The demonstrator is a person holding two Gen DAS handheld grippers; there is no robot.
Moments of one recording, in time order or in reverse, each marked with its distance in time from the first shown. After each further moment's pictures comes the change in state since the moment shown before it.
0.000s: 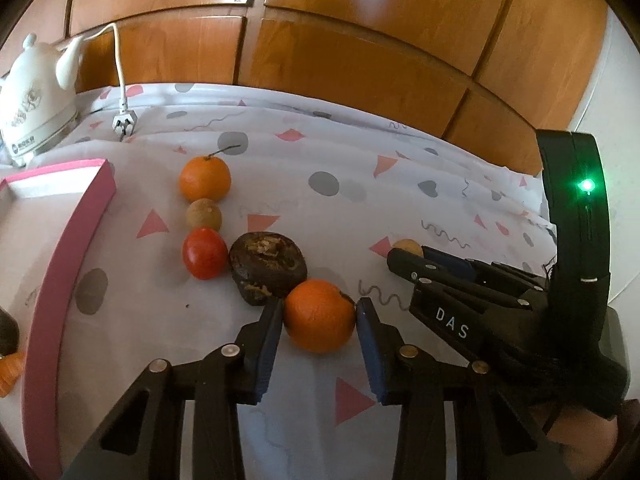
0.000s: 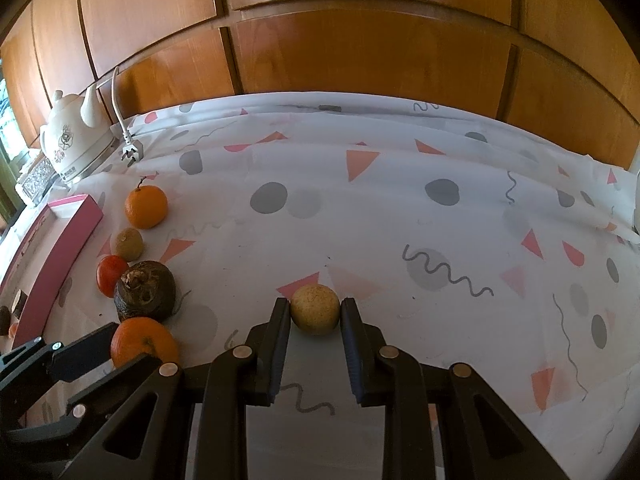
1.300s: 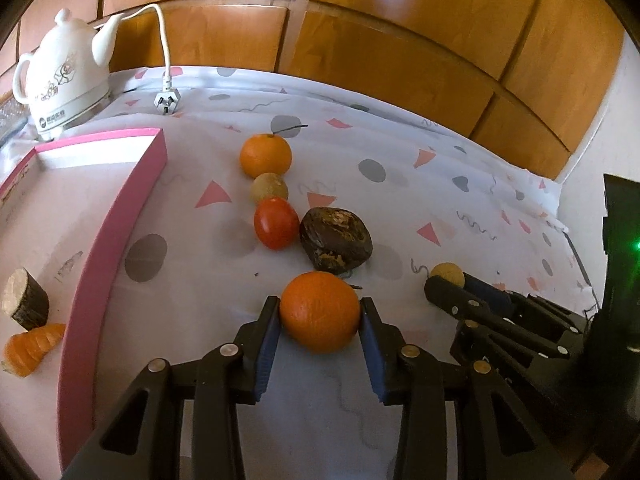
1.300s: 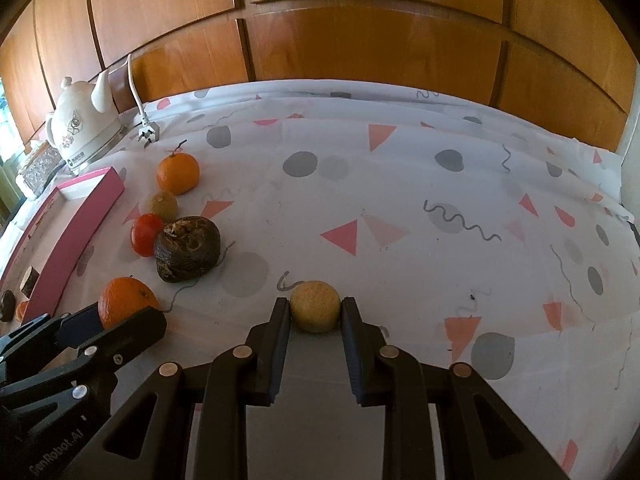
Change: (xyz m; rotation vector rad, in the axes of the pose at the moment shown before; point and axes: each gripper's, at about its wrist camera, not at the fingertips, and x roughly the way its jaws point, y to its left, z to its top) left arm -0.009 0.034 -0.014 -0.045 0.012 0.056; right arm -0.018 0.035 -0.031 0.022 0.011 -0.036
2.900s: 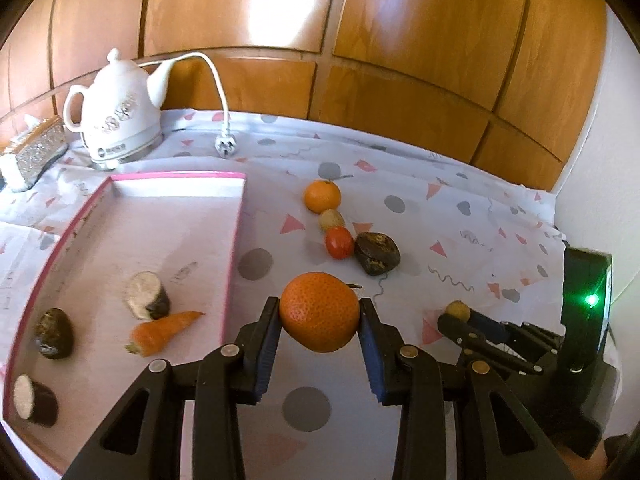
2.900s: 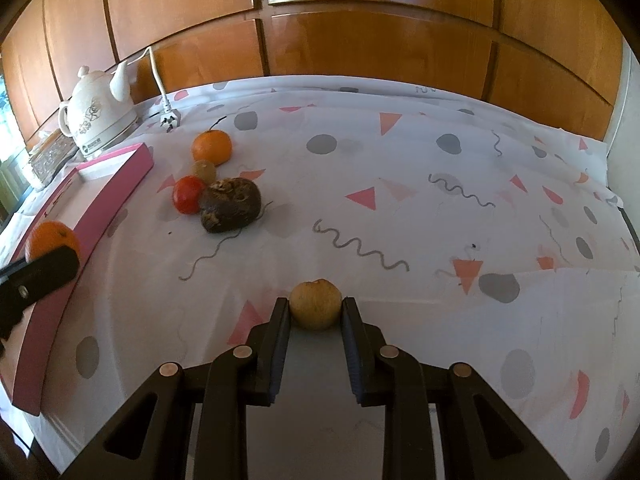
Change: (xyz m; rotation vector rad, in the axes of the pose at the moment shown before) left arm -0.091 0.038 -0.009 0.035 -0.110 0.060; right arm -0.028 0.026 -0.037 0.004 -0.010 -0.013
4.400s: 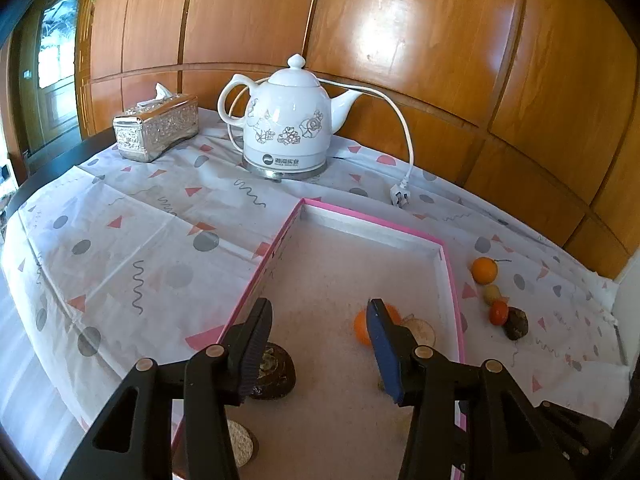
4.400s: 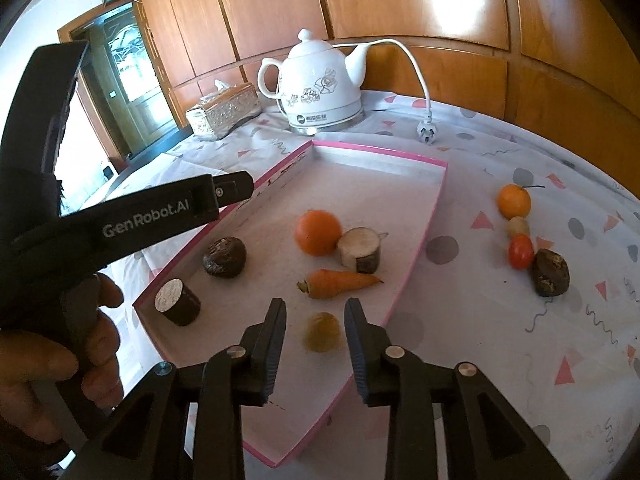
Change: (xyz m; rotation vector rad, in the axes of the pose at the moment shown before) left arm -0.060 0.153 0.014 -0.235 -0.089 0.248; right arm -0.047 0.194 0.003 -0.304 -0.001 0.433
